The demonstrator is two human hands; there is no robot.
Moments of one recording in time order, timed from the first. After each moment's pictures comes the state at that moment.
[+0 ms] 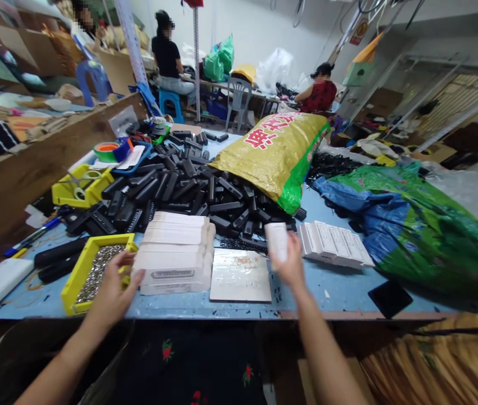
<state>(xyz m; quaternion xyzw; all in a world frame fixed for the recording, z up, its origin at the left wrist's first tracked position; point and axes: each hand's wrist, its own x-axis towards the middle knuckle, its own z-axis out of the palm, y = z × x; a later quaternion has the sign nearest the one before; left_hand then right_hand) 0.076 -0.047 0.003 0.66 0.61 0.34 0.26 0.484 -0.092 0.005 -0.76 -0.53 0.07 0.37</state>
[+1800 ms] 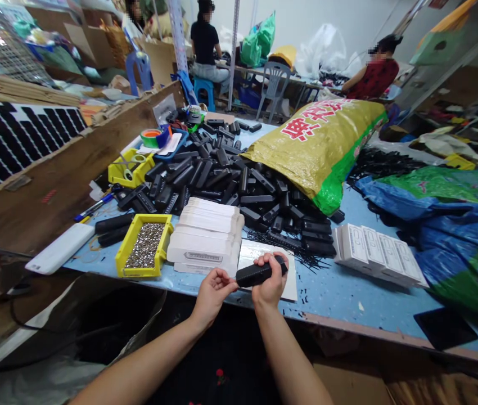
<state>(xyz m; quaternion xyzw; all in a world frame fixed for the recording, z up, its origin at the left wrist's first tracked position) 0.211 -0.119 -0.016 0.32 0.49 0.44 0.68 0.323 -0.091 0.016 -0.41 -0.12 0.41 0.81</state>
